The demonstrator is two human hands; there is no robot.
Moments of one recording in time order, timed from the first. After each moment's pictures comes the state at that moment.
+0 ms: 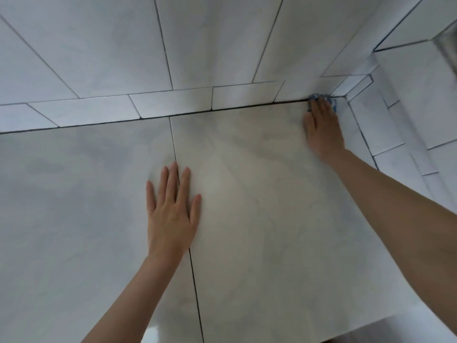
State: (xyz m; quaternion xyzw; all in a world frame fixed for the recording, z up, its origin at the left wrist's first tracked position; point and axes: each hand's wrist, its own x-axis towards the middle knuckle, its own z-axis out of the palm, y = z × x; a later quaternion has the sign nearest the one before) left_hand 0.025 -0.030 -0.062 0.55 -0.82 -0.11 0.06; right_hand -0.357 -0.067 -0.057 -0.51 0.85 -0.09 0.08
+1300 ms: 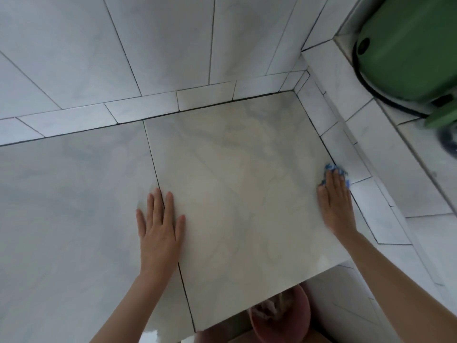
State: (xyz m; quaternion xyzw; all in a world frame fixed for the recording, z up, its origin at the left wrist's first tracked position) left_hand 0.044 0.044 -0.056 0.53 -0.83 -0.17 0.06; right_hand -0.322 0.192 -0.047 -0.39 0.91 -0.08 0.12
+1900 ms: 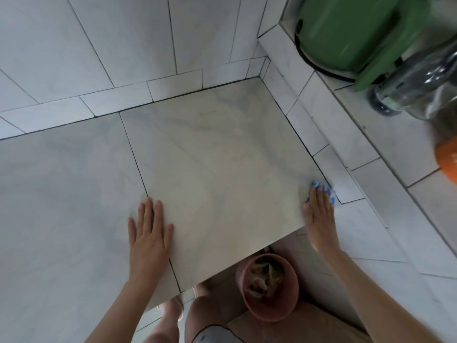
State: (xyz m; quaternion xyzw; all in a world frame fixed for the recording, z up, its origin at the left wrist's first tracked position) left_hand 0.068 0.105 -0.054 0.50 -0.85 -0.18 0.03; right_hand -0.263 0.305 -0.041 -0.36 0.92 -0.07 0.14
